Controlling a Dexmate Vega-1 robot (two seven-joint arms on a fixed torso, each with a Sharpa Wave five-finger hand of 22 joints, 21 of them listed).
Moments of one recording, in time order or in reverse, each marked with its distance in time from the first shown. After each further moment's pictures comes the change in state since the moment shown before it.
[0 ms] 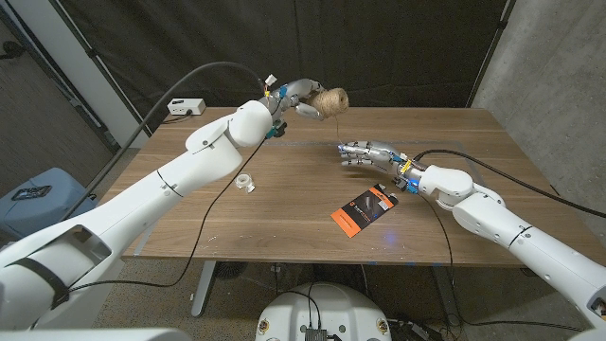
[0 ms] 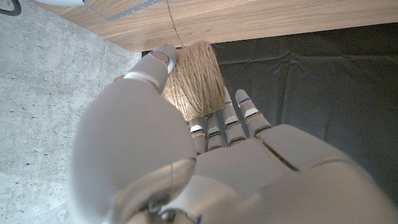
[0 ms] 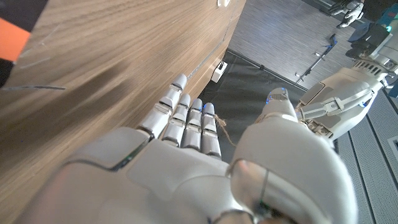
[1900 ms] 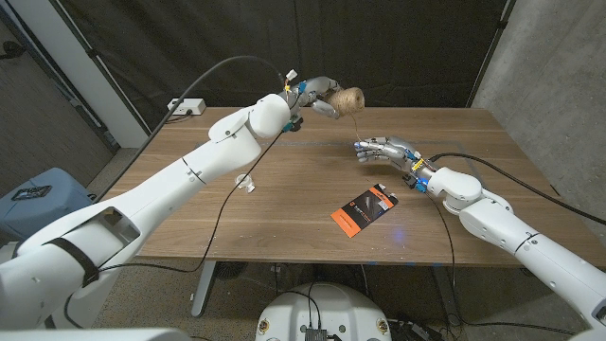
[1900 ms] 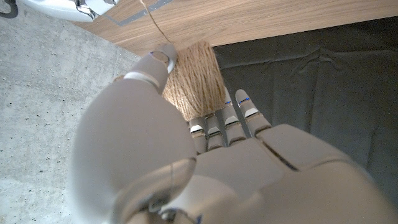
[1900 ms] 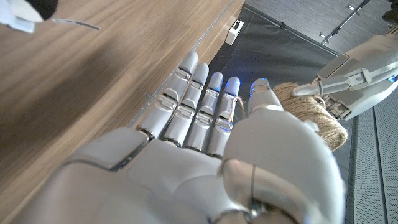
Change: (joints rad) left arm -0.106 -0.101 0.082 0.124 0.037 -0.042 -0.047; left_hand 0.000 0.000 -0.004 0.004 -0.004 0.000 0.000 0.001 0.000 0.001 0.000 0.002 0.000 0.000 0.000 0.000 0.000 0.000 0.000 0.000 0.000; right arm -0.058 0.010 0.068 0.017 -0.001 0.027 -0.145; right_hand 0.157 0.043 0.086 -0.003 -0.009 0.499 -0.156 0.033 0.031 0.467 -0.146 0.066 0.052 0.435 -0.123 0.133 0.090 0.262 -0.084 0.180 0.005
